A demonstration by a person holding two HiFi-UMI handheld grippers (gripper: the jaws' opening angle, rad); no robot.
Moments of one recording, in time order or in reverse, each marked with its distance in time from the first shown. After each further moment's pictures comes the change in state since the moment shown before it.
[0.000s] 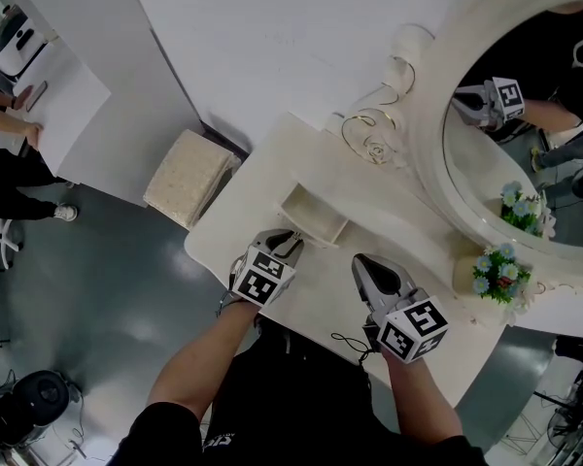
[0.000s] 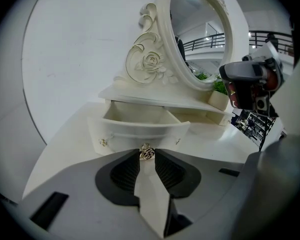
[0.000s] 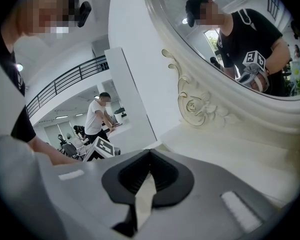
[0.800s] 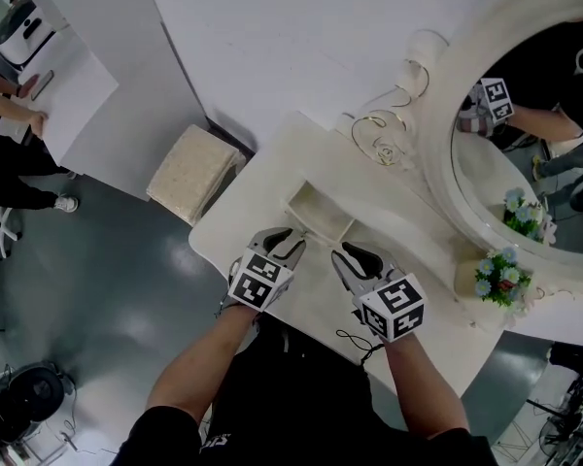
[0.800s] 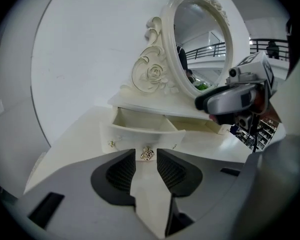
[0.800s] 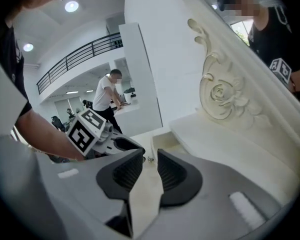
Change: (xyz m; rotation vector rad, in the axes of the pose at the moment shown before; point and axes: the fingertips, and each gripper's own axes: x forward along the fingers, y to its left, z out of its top) left arm -0.025 0.001 0.006 -0.054 -0.072 0.011; right arm 0.048 0.008 -0.035 -0.208 0.208 0.063
